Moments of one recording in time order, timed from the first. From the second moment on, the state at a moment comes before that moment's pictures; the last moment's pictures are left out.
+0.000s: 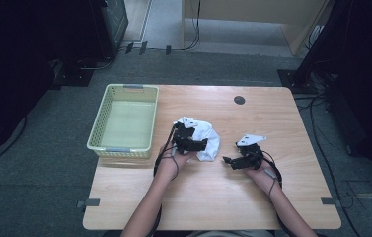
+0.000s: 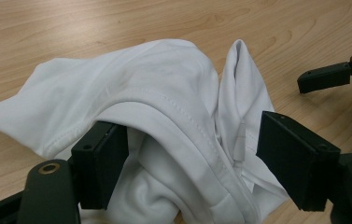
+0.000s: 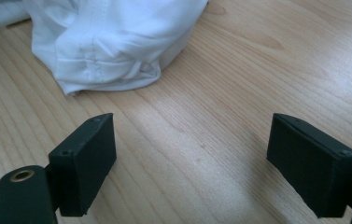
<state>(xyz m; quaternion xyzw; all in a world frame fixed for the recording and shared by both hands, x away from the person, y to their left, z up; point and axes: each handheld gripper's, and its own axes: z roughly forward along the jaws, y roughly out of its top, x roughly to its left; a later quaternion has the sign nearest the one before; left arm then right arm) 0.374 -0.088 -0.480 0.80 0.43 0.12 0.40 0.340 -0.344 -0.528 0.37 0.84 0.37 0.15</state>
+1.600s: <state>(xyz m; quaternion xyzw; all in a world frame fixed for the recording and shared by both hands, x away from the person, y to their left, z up) 0.363 -0.071 -0.516 0.81 0.41 0.12 0.40 0.336 -0.323 -0.518 0.36 0.84 0.38 0.15</state>
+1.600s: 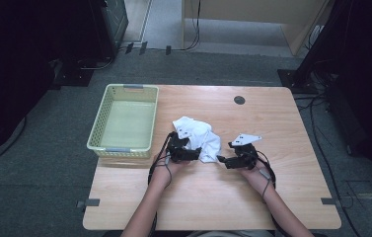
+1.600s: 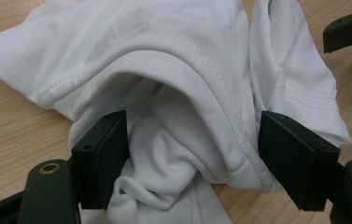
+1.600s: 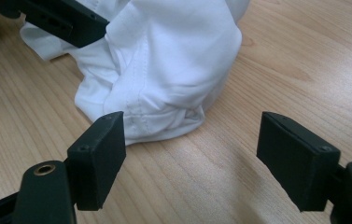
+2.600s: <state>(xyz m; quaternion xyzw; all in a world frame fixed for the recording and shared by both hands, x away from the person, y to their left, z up) 0.353 -0.087 -0.516 0.83 0.38 0.11 0.40 0.336 -0.319 -0.522 0.36 0.84 0.38 0.14</state>
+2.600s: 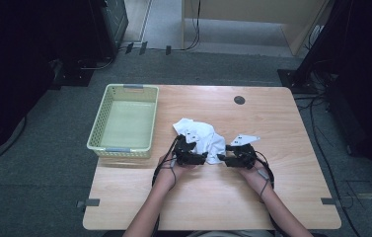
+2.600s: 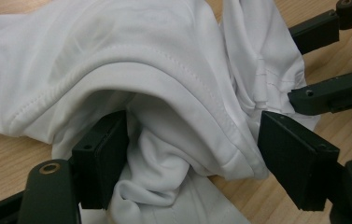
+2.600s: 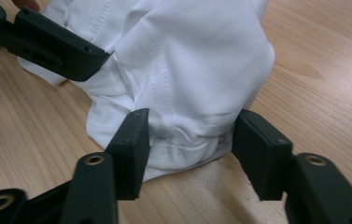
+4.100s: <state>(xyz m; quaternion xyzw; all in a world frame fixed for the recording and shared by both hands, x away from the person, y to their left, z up) 0.360 -0.053 -0.509 0.81 0.40 0.11 0.41 0.348 -0.367 -0.513 0.43 0.81 0.37 0.13</state>
